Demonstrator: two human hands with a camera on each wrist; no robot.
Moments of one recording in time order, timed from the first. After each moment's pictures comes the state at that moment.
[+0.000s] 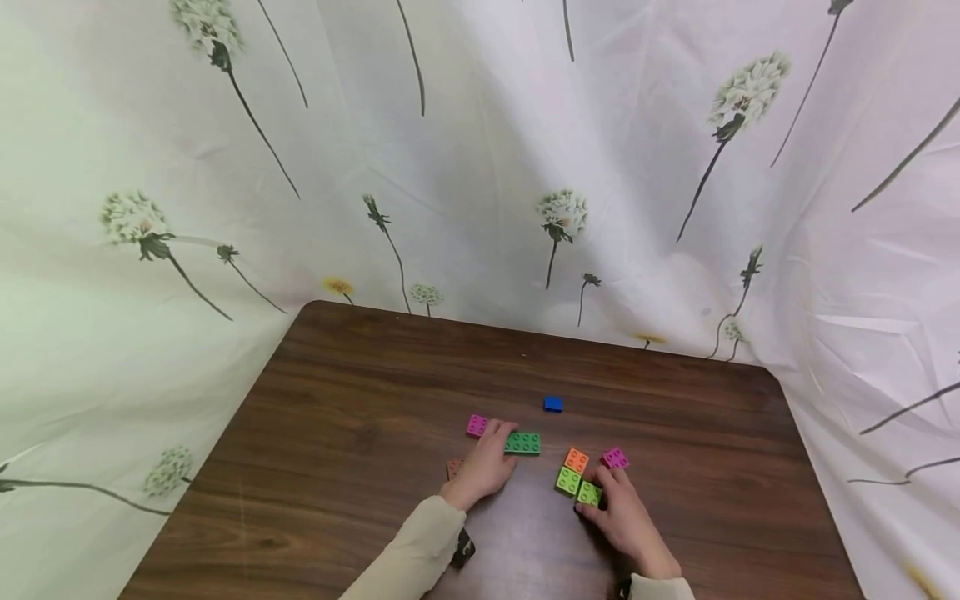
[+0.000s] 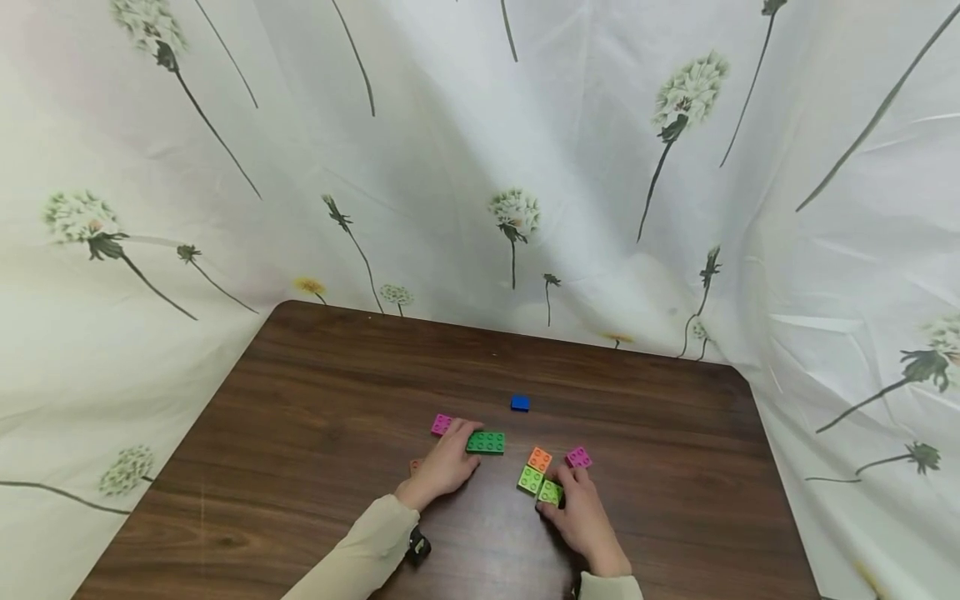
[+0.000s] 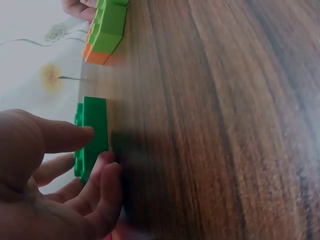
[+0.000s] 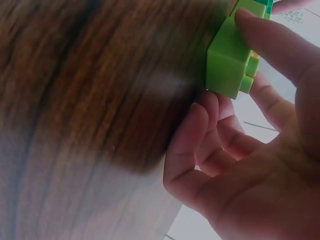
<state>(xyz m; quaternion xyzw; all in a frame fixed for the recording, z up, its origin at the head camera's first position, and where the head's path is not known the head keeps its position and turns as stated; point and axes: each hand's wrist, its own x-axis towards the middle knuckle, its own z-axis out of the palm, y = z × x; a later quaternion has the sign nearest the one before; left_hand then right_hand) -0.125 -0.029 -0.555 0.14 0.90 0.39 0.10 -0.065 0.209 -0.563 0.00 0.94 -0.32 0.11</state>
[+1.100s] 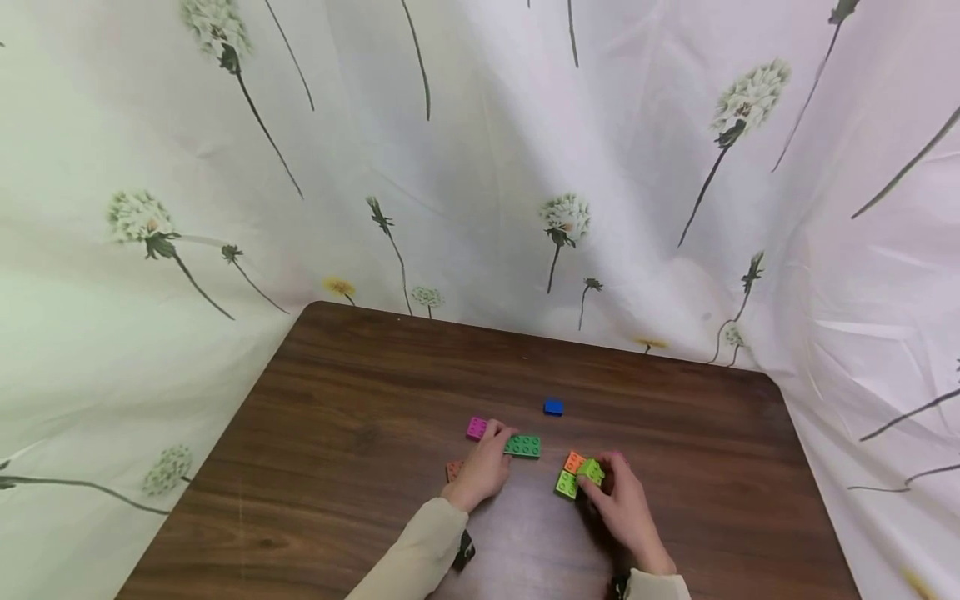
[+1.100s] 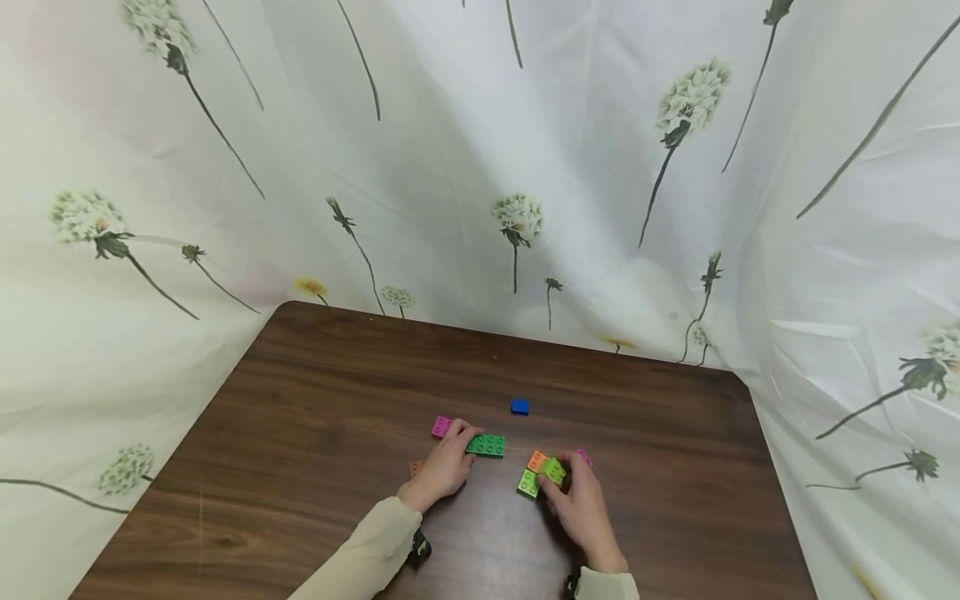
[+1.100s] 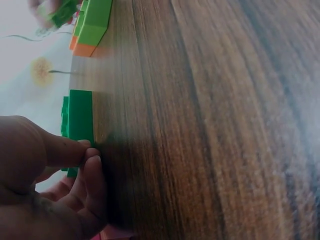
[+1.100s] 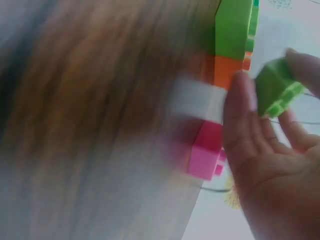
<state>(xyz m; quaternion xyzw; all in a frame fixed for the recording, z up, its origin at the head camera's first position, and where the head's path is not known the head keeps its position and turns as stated) -0.127 -0.029 -0.562 0.14 0.92 0.37 0.08 -0.080 0.206 -0.564 0.05 0.91 -0.42 0.01</state>
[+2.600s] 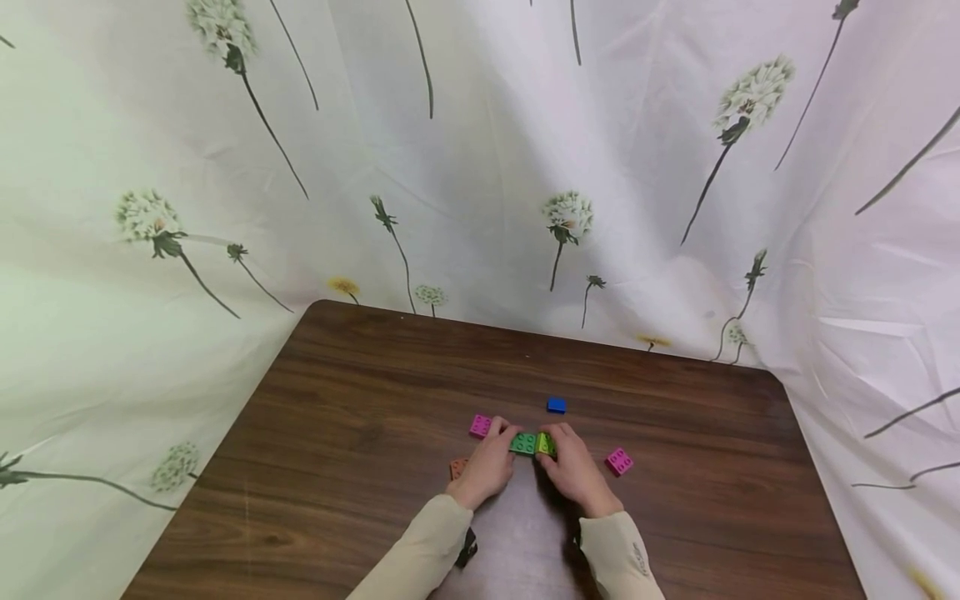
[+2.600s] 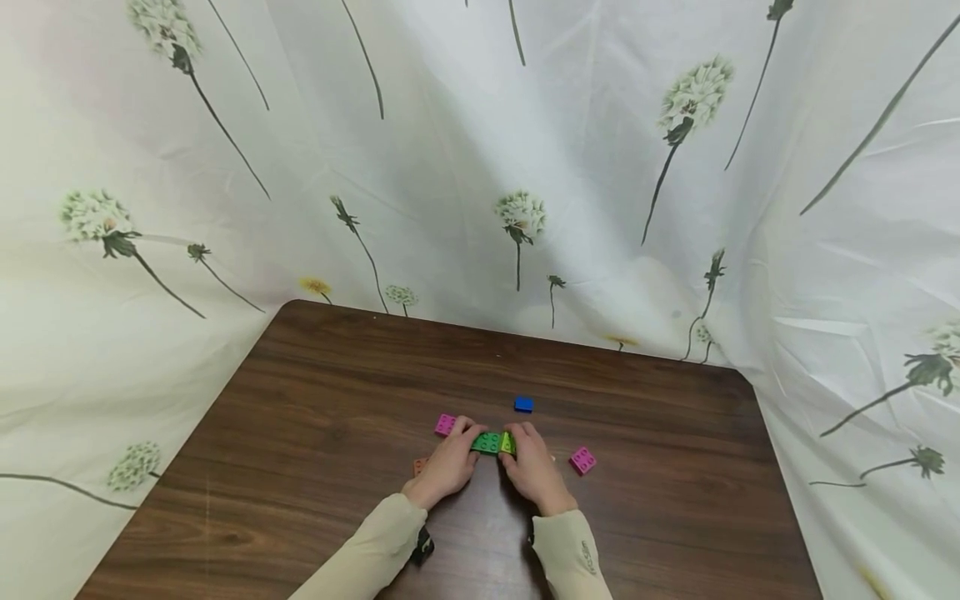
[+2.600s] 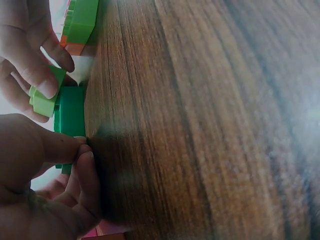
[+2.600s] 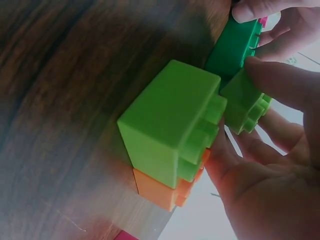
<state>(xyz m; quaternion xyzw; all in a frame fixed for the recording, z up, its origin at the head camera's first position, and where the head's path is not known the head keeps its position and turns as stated) -0.125 -0.028 -0.559 0.16 0.92 0.34 0.08 -0.124 0.144 -0.557 -0.11 0.94 -0.33 0.03</state>
